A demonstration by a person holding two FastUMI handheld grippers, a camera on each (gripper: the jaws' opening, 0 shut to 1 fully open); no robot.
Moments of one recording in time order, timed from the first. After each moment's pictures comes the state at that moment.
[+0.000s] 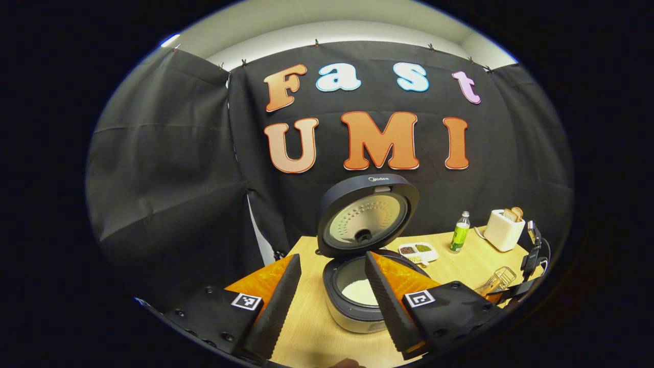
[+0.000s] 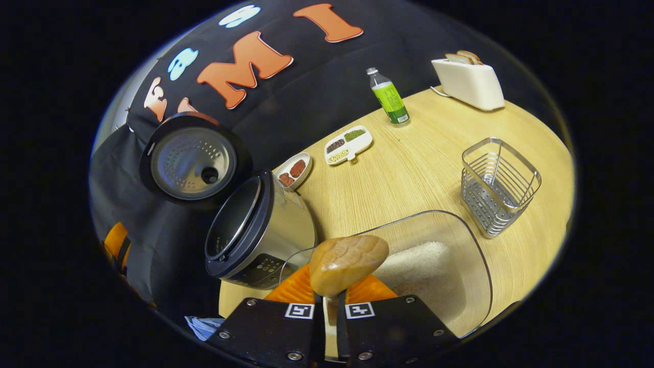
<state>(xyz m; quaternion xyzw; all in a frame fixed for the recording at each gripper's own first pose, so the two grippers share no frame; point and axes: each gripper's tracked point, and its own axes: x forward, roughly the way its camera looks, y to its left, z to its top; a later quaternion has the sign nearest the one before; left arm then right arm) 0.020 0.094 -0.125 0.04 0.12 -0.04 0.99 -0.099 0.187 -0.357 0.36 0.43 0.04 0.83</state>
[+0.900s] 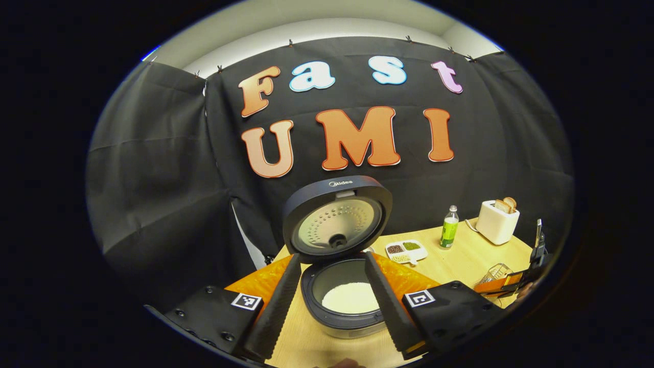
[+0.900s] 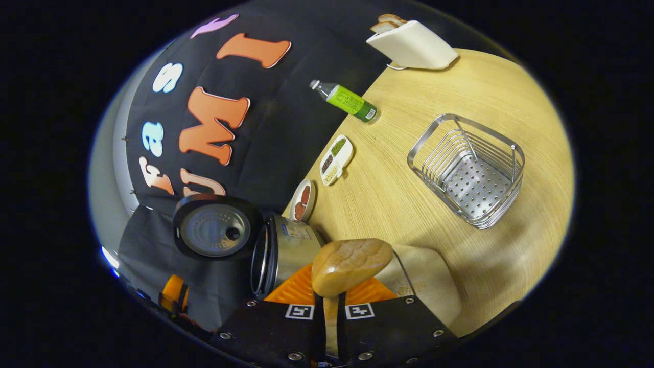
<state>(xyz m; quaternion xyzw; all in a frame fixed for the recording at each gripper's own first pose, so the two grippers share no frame) 0.036 0.029 -0.120 0.08 0.12 -0.07 0.99 -0.089 0.121 -0.344 0.55 0.38 0.04 0.74</state>
